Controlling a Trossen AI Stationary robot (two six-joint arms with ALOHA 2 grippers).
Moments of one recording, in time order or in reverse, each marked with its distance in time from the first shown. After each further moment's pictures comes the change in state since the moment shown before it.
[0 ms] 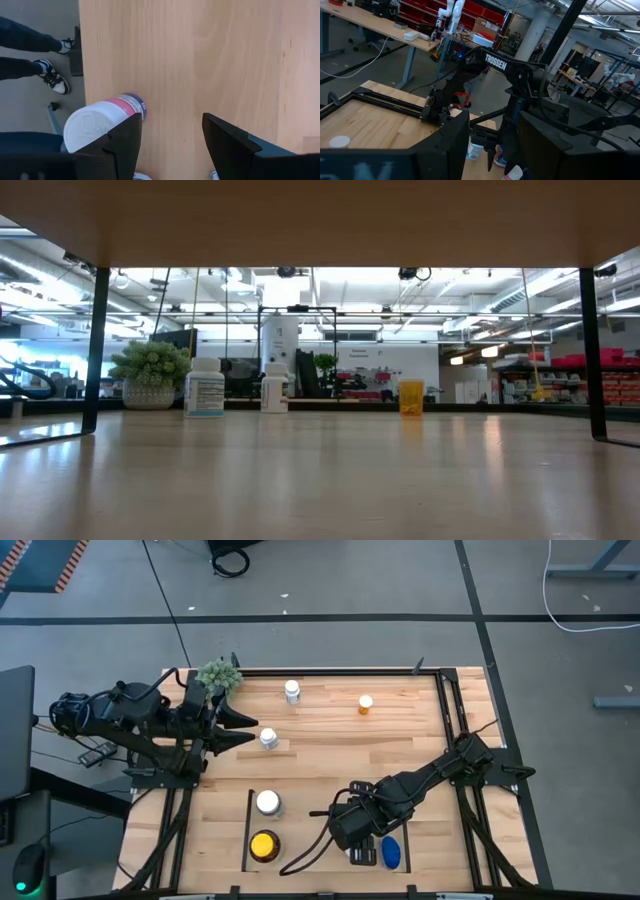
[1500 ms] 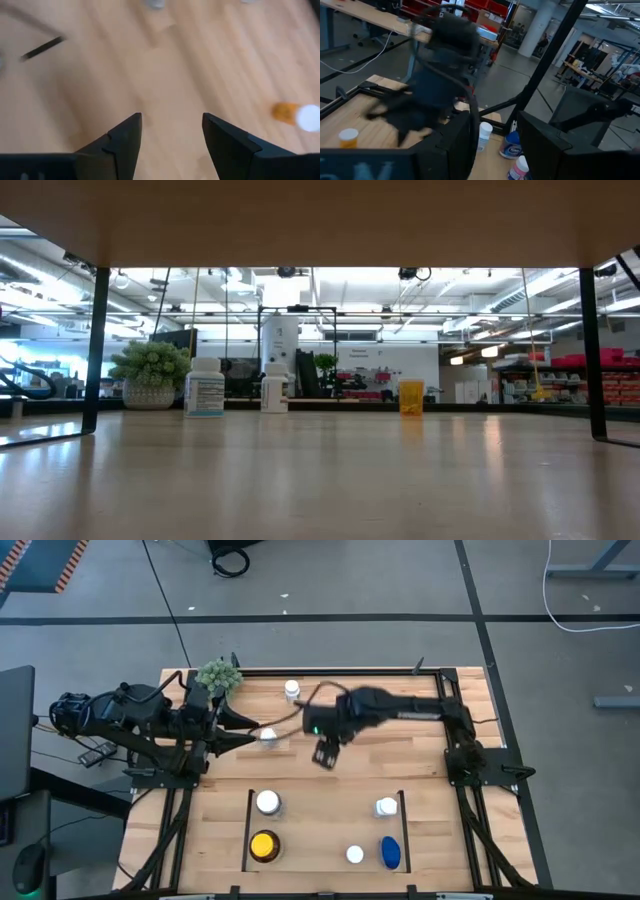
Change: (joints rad) left arm 0.000 0.000 0.000 -0.045 0.000 0.011; right arm -0.501 -0.002 0.085 -0.056 0.095 -0.090
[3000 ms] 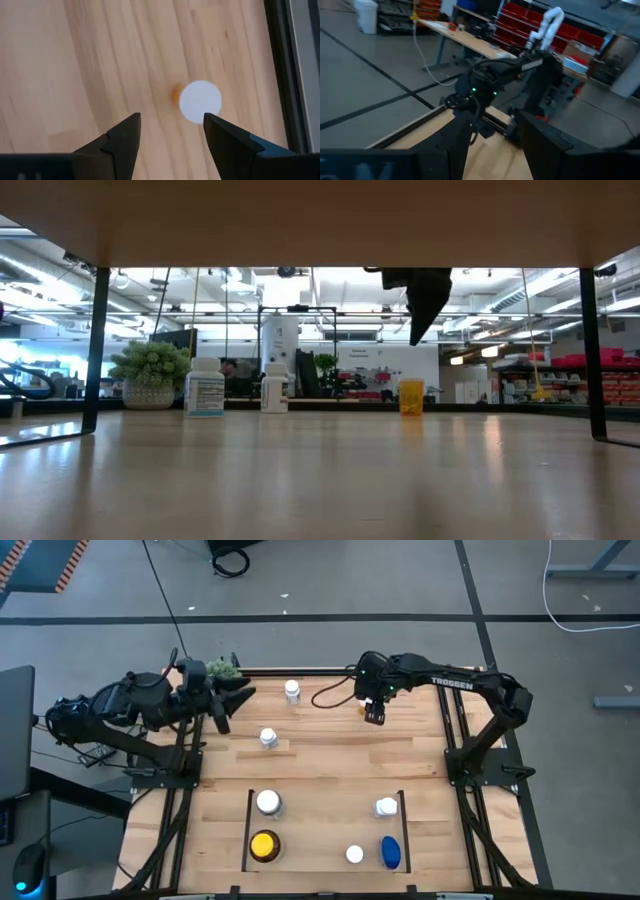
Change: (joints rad) left arm 0.154 -0.013 0.000 -0.066 -0.333 -0.040; right arm -0.520 -0.450 -0.988 0.556 -0.144 -0.765
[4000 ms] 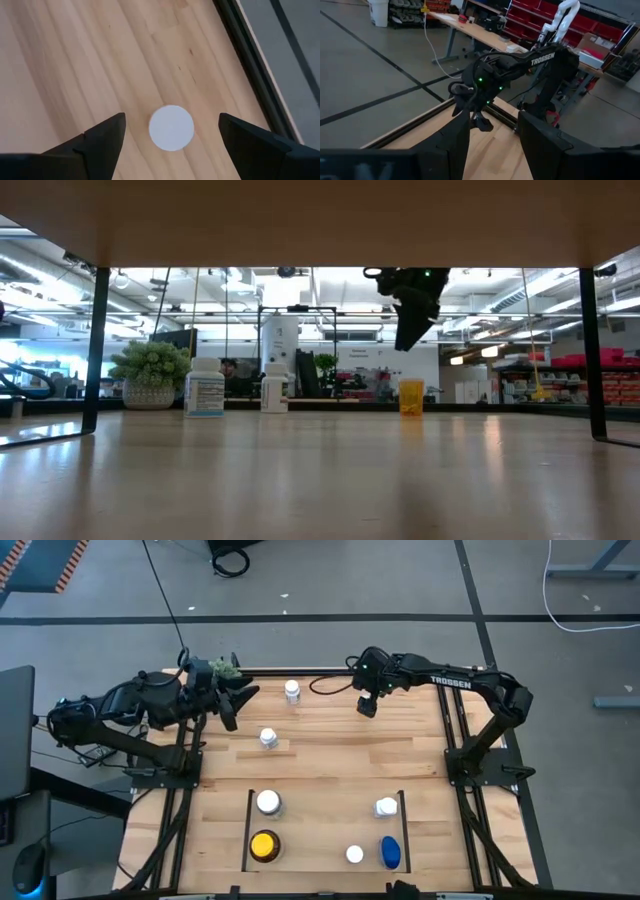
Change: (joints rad) left arm 0.039 0.023 0.000 -0.044 0.000 -0.024; right arm -0.046 0.003 -0.062 0.197 0.052 0.125
